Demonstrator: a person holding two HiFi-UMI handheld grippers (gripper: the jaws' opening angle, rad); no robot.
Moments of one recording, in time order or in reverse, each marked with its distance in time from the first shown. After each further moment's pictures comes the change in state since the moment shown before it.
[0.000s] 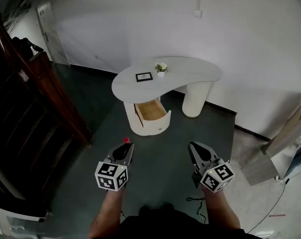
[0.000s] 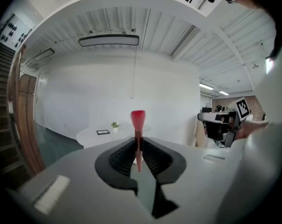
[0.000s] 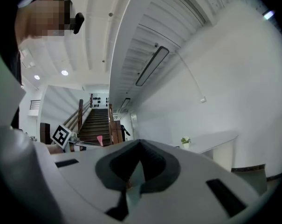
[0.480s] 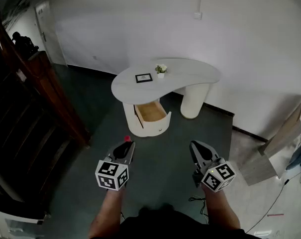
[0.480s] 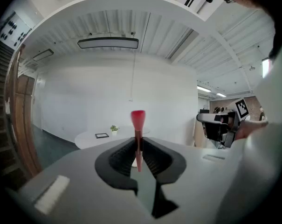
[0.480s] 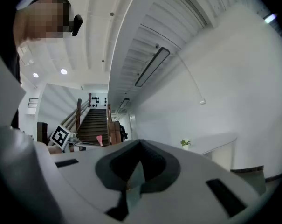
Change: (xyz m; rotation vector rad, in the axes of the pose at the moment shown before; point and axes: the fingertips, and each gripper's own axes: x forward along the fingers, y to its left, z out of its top) left arm -0.003 0.016 0.013 0.011 -0.032 -0.028; right arm 0.014 0.012 0.007 -0.005 -0.012 -0.025
